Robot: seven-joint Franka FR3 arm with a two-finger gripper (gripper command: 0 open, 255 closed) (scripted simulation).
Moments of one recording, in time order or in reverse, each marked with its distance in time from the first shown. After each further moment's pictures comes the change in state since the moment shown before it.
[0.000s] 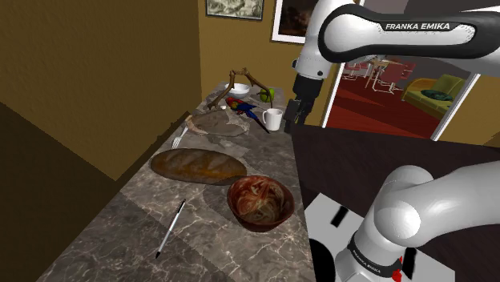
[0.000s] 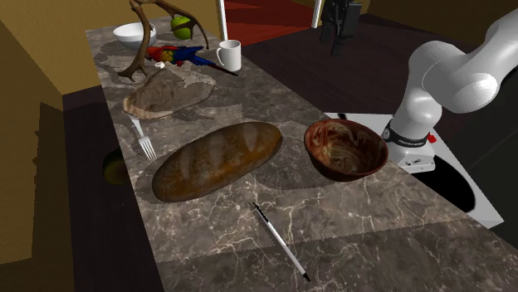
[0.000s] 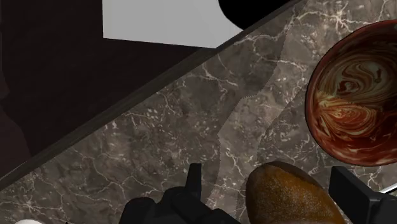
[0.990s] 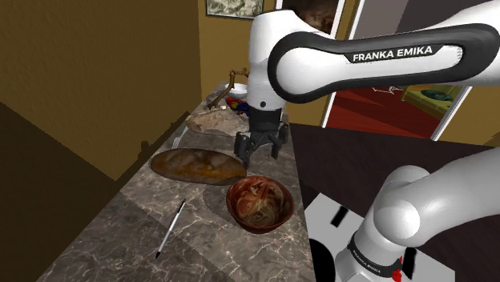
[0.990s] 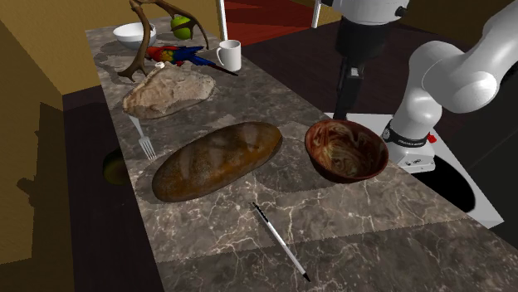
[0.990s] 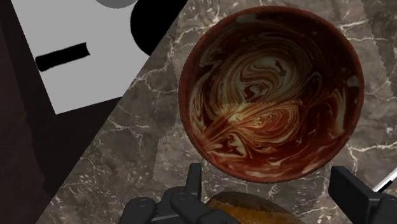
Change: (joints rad) arm -0.009 0.148 0.427 0.044 0.158 0.048 0.657
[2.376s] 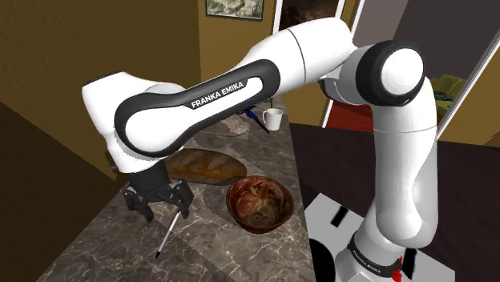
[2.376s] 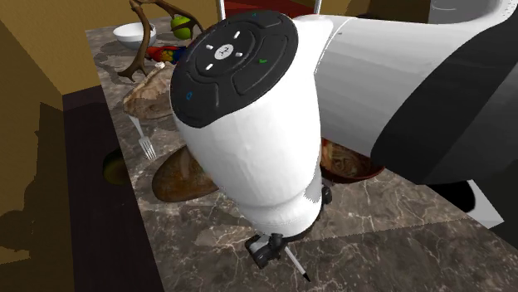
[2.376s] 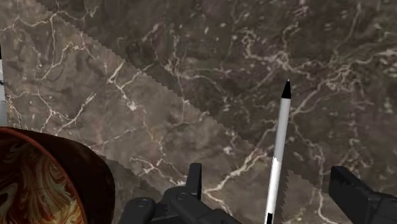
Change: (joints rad) arm 0.073 1.051 0.377 0.711 -0.421 -0.015 1.220
